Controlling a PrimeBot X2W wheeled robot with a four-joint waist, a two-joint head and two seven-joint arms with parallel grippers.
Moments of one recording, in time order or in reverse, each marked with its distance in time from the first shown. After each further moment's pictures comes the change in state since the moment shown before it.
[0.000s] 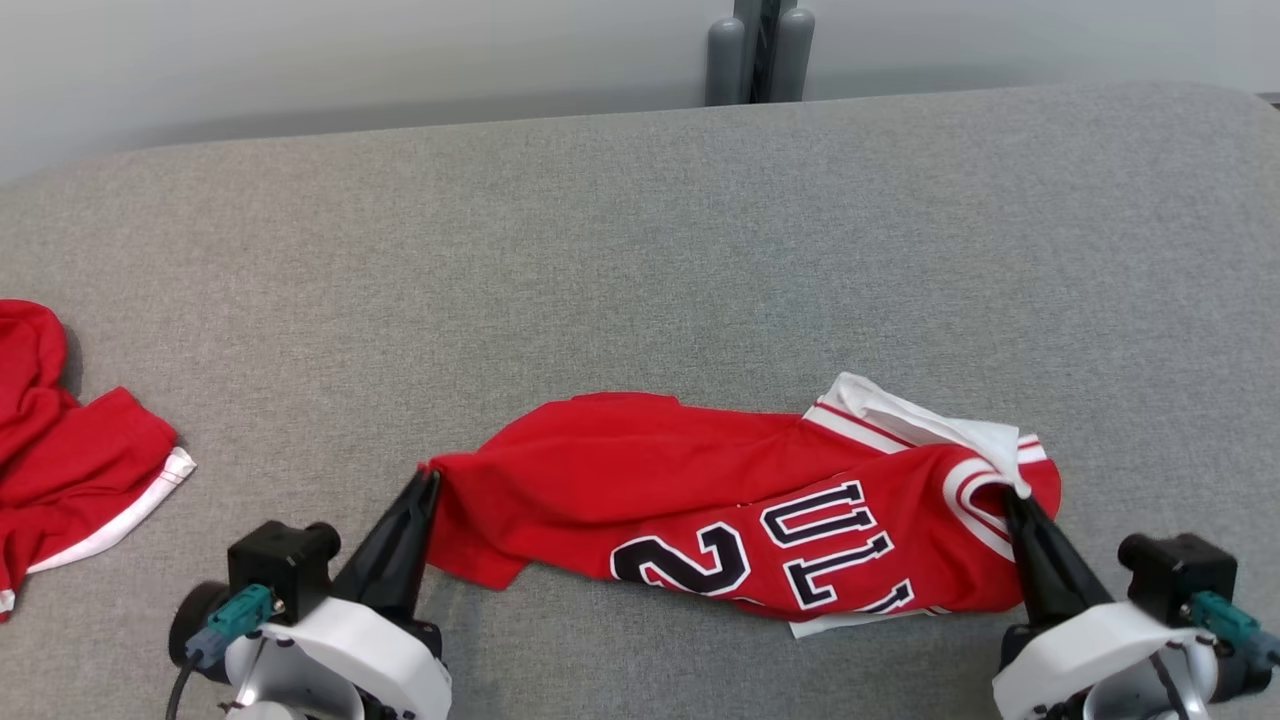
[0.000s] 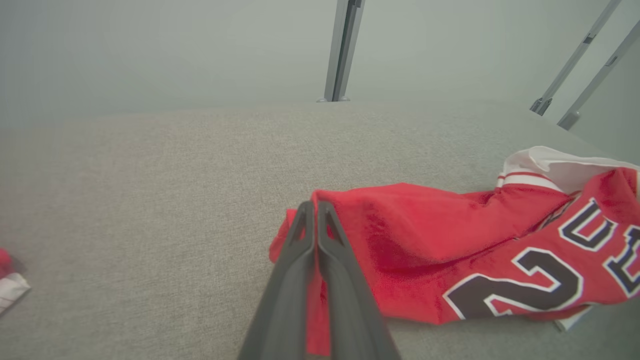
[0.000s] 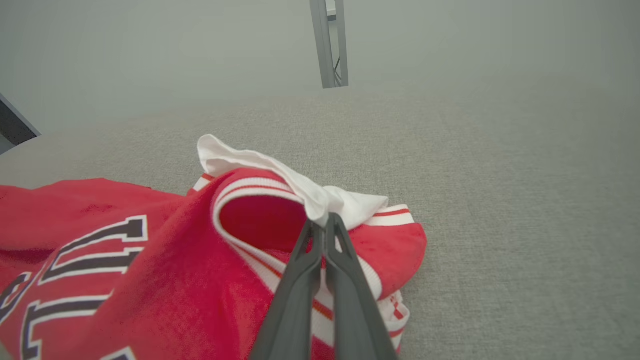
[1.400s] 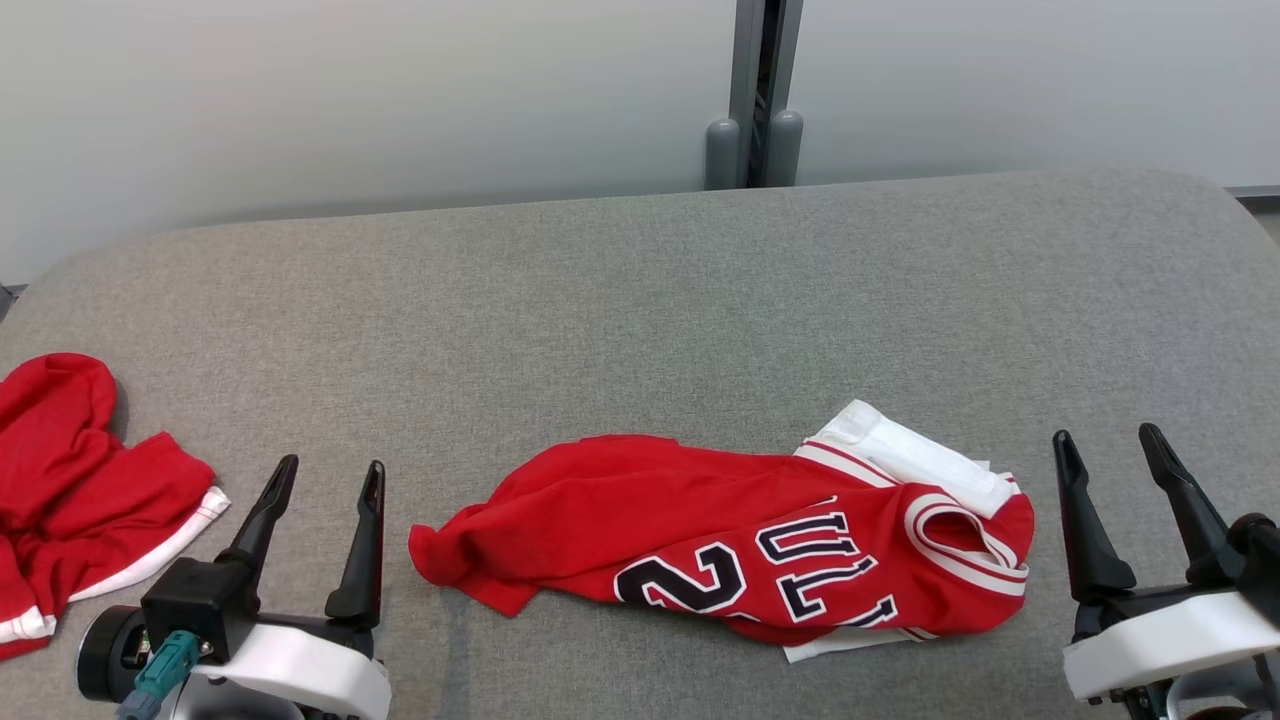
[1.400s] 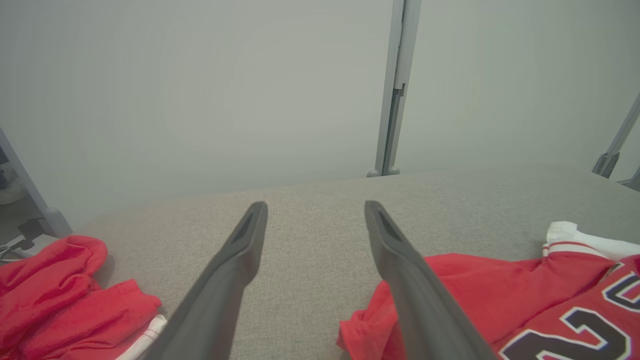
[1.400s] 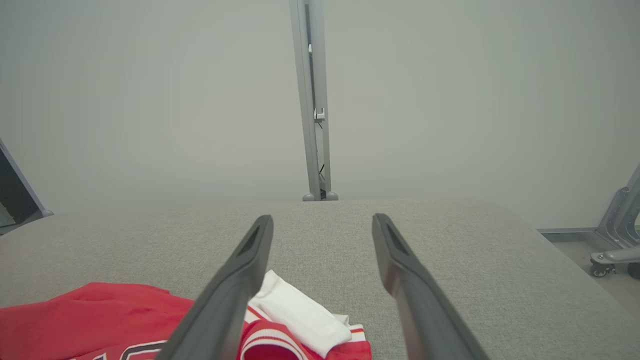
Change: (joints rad) left arm 0.070 0.030 0.083 -0.015 0.065 0.105 -0.135; right arm 0.064 0.002 -0.099 -0.260 -0.042 0.000 0.037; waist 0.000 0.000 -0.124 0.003
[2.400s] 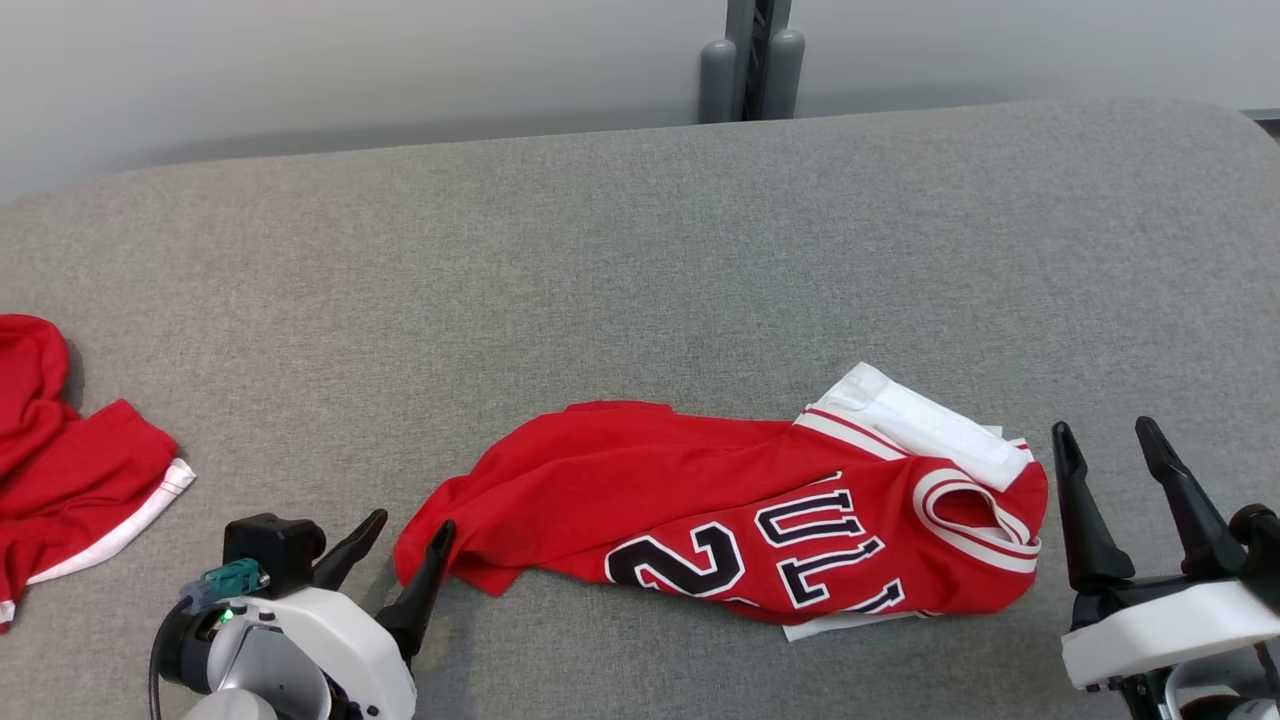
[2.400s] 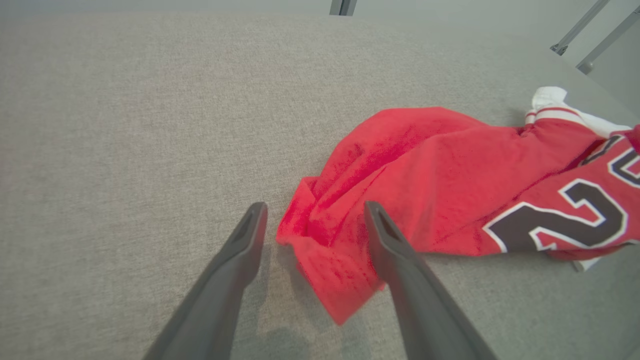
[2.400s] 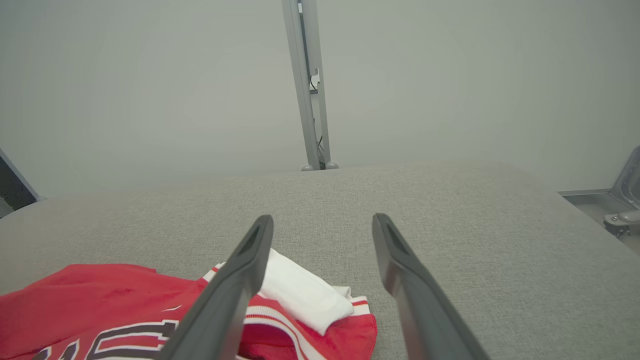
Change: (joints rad) left arm -0.113 -0.012 -0.098 0.207 -0.176 -0.216 0.247; right arm -0.017 0.000 0.004 0.026 0.037 0.000 -0.006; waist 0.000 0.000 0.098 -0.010
